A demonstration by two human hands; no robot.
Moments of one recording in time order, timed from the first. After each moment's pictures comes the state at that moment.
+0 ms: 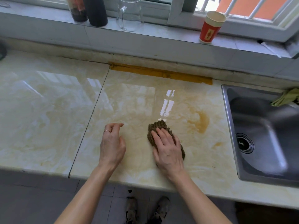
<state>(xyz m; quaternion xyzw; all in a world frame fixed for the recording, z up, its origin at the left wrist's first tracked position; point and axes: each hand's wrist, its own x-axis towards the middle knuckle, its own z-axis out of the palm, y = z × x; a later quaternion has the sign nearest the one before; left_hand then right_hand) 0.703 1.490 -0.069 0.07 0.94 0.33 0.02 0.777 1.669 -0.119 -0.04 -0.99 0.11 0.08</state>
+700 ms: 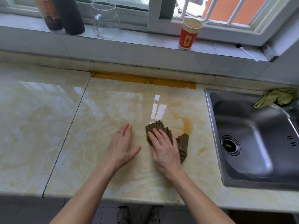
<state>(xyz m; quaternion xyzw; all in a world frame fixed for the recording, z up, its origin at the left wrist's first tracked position) 0.686 1.567 -0.065 0.21 0.94 0.21 0.17 0.763 1.729 -0.116 -0.06 -0.99 0.13 0.04</state>
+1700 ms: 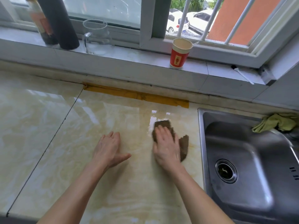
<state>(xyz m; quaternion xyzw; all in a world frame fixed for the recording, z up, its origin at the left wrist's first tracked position) 0.652 1.624 -0.037 0.15 0.97 0.06 0.19 0.701 1.819 -0.099 -0.10 -0.99 0.13 -0.01</state>
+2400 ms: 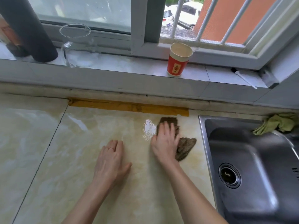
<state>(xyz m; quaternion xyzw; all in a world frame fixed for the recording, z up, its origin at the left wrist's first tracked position) 0.605 1.634 -0.052 0.21 0.96 0.10 0.15 0.615 1.814 -0.088 -0.27 -0.95 0.16 0.01</state>
